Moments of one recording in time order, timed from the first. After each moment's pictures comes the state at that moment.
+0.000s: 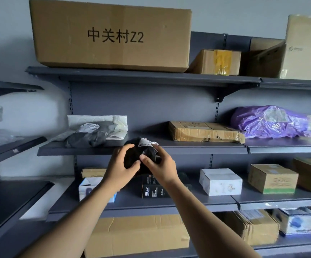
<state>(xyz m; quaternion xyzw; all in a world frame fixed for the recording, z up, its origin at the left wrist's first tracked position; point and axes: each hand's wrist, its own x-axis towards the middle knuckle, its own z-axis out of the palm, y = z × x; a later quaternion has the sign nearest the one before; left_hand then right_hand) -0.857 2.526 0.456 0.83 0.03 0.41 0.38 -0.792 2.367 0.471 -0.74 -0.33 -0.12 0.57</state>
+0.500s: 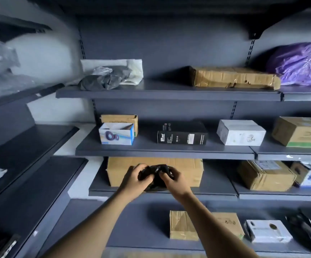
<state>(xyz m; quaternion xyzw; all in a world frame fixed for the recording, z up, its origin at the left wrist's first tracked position) -0.935 2.479 0.274 0.86 0.17 0.20 0.44 -0.836 2.332 0.254 -0.79 -0.22 0.13 0.56</state>
